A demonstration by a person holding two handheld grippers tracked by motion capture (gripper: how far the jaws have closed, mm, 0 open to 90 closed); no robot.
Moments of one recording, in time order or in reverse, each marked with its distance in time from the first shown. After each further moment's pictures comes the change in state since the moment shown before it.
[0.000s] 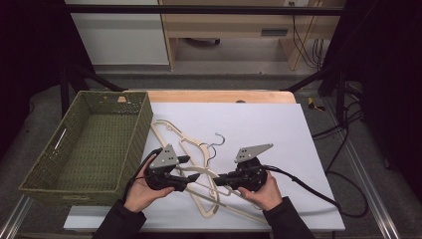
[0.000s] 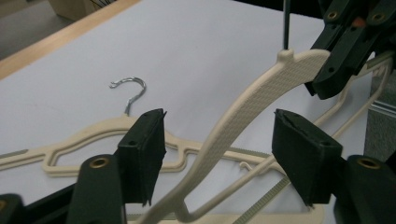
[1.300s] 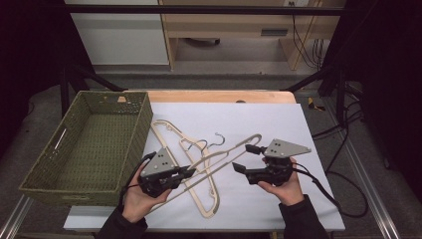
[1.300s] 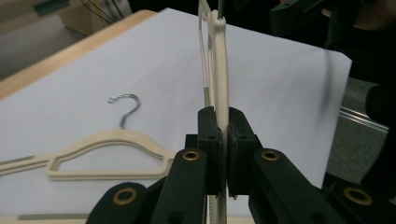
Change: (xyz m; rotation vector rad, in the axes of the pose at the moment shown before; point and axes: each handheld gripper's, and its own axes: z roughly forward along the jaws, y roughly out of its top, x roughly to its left) left arm -0.022 0.019 -0.043 -0.090 0.047 -0.045; right arm -0.009 -0.006 -0.061 -0.293 -0.347 -0.110
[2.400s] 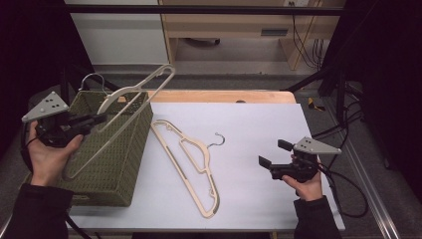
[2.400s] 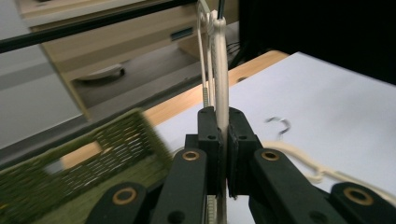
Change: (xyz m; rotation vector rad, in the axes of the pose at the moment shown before) left arm 0.148 0.013 -0.153 -0.059 0.375 -0.086; right arm -0.041 -0.024 -0.035 -0.020 -0.166 0.138
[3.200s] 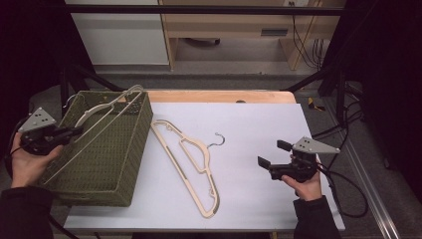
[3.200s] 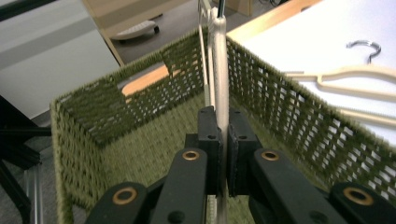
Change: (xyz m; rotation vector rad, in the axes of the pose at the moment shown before) left arm 0.061 -0.076 -0.002 0.153 0.086 0.059; right arm 0.000 -0.001 0.002 0.013 0.010 -0.003
